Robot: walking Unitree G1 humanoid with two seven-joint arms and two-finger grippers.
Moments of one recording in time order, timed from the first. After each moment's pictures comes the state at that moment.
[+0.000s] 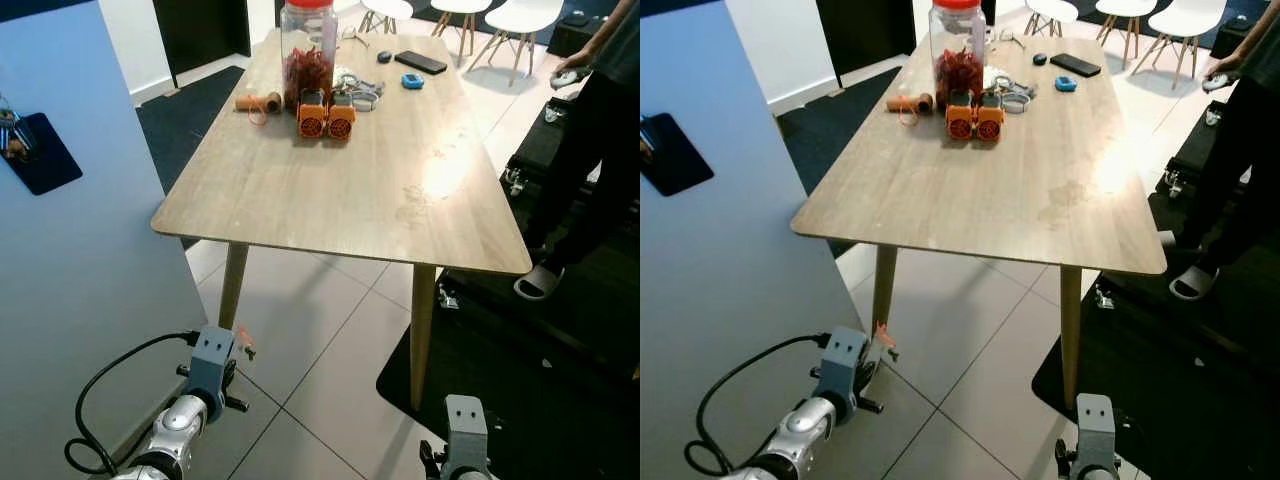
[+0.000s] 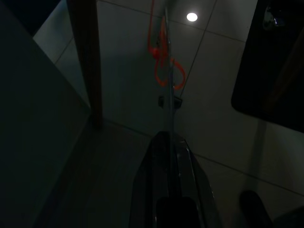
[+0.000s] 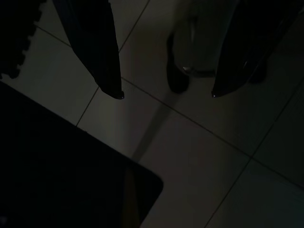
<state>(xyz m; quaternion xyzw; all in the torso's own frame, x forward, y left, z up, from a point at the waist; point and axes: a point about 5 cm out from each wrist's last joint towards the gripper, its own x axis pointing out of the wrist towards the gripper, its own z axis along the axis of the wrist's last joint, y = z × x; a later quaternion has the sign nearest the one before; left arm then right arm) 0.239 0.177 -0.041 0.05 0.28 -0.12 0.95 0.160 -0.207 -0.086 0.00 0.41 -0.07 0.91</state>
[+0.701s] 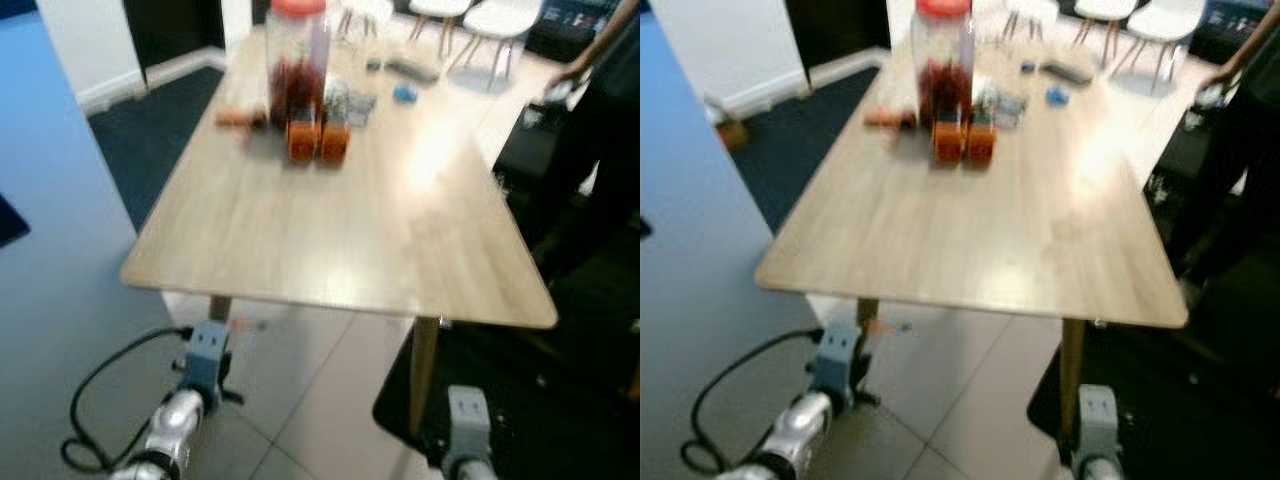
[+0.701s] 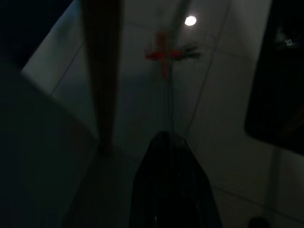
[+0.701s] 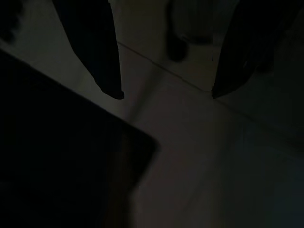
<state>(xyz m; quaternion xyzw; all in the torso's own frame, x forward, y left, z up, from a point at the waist) 0.244 0.179 -0.036 0.04 0.26 -0.11 0.96 0.178 -0.202 -0.078 0.01 0.38 -0.06 0.92</state>
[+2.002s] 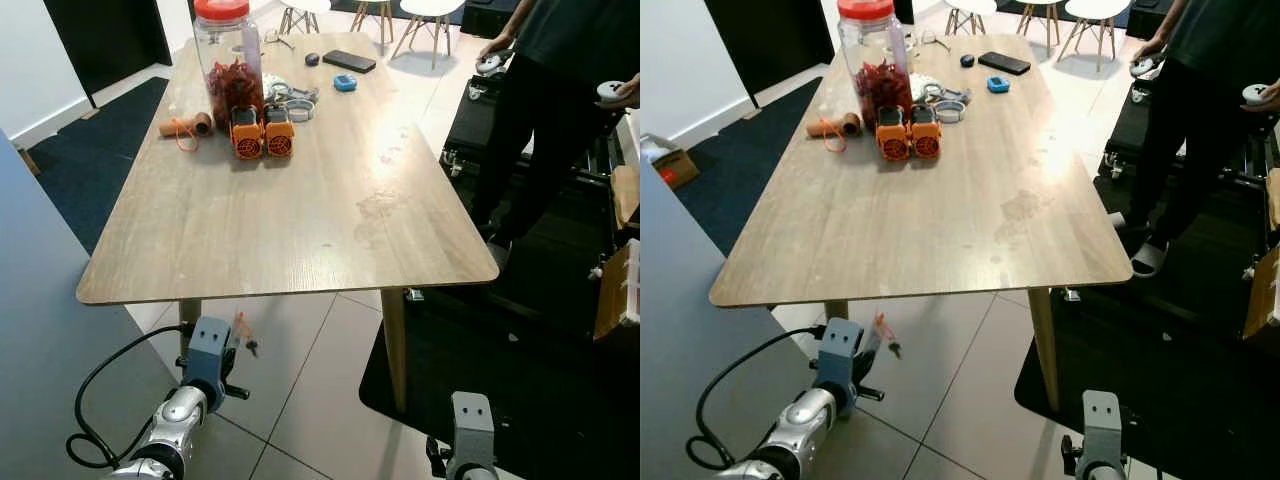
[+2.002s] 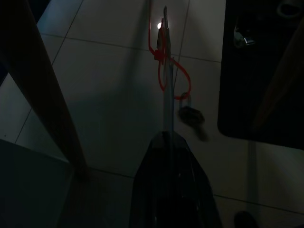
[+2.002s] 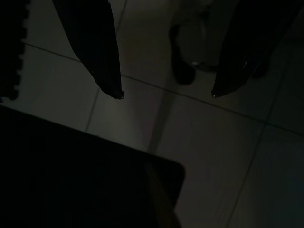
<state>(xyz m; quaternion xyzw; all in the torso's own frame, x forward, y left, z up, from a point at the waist) 0.249 0.177 -0.032 0.03 0.26 -0.11 0.96 0.163 -0.207 -0.085 0.00 0.41 -0.07 0.91</state>
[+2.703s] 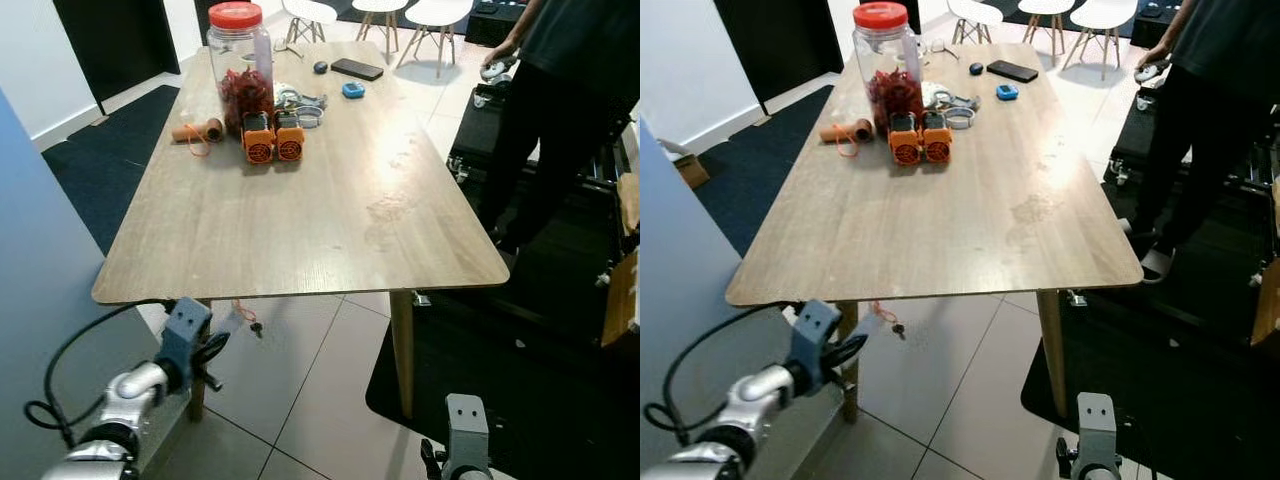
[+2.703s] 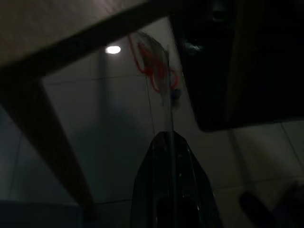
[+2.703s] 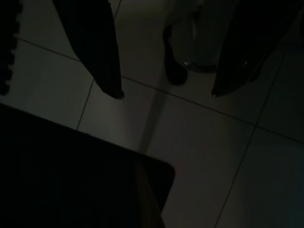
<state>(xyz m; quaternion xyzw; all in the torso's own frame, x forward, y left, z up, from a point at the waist) 0.263 0.237 0.013 0.07 0.21 -0.31 0.92 0.161 -0.210 -0.085 0.00 0.41 -0.07 0.91</state>
